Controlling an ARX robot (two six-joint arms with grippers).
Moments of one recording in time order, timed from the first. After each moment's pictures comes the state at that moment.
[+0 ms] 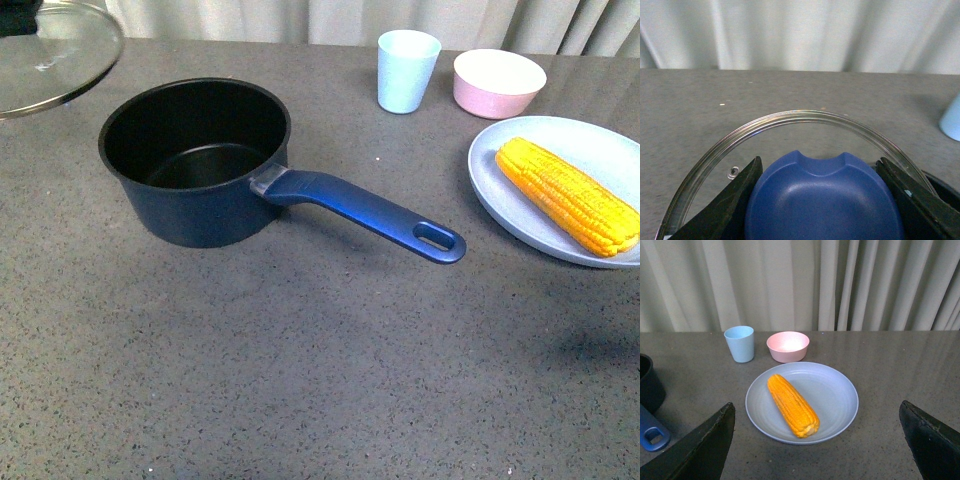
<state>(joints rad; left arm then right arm) -0.01 1.86 0.89 0.71 0.05 -0.07 0.00 0.01 0.02 0.00 0.00 -0.01</state>
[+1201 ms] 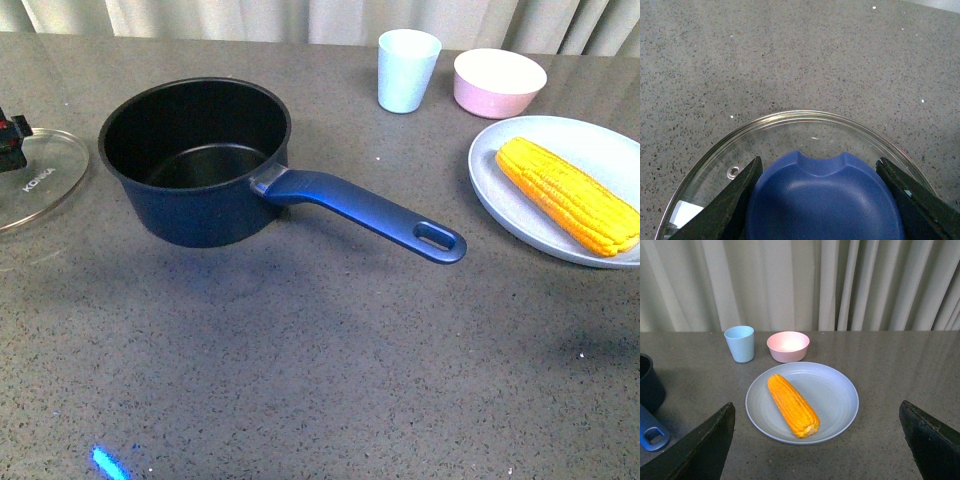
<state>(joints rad) 0.16 2.21 0.88 0.96 0.05 -0.11 0.00 0.01 0.02 0.00 0.00 -0.01</state>
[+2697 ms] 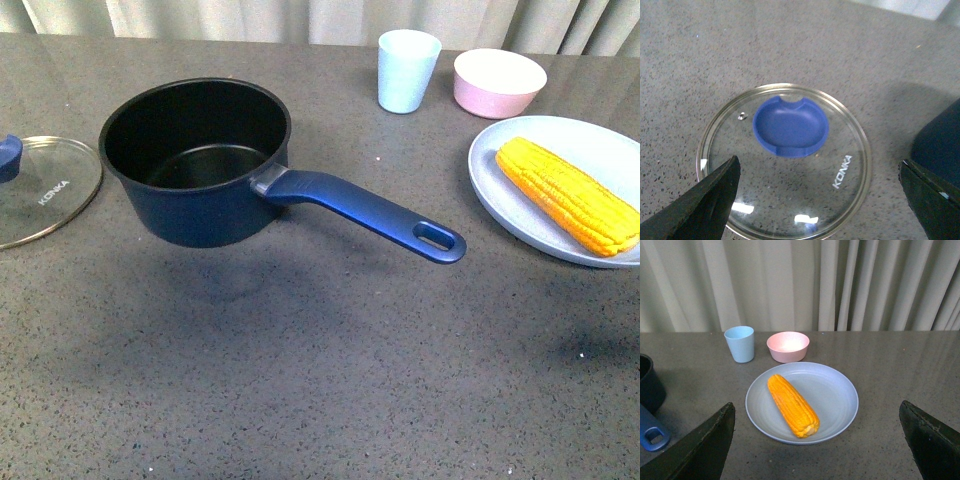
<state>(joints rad) 0.14 1.85 0.45 1.21 0.13 -0.09 0.00 0.01 0.02 0.00 0.00 -0.01</state>
